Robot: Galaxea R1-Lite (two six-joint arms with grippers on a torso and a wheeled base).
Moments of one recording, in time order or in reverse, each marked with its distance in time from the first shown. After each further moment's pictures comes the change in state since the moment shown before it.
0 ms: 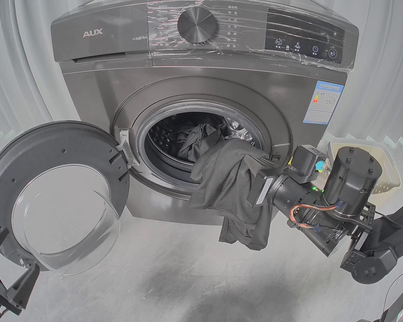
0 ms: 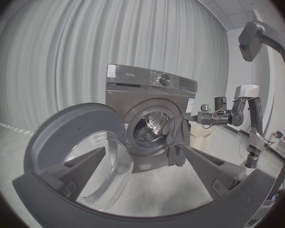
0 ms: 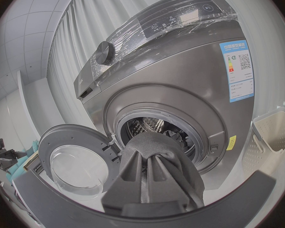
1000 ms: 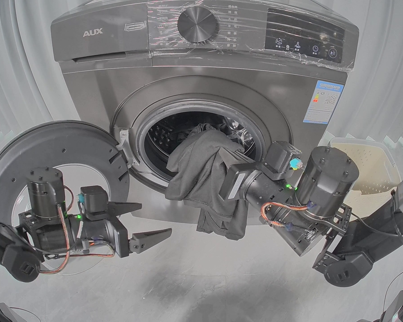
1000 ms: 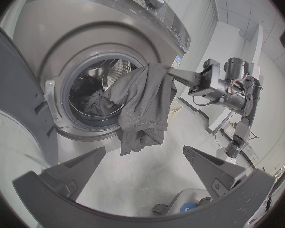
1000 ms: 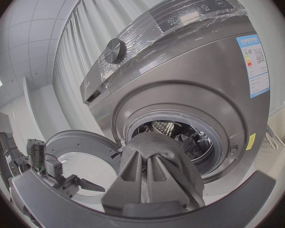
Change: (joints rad) left arm -0.372 1.243 -0.193 -0.658 -0.114 0.015; right arm 0.042 0.123 -0.115 -0.095 0.007 0.003
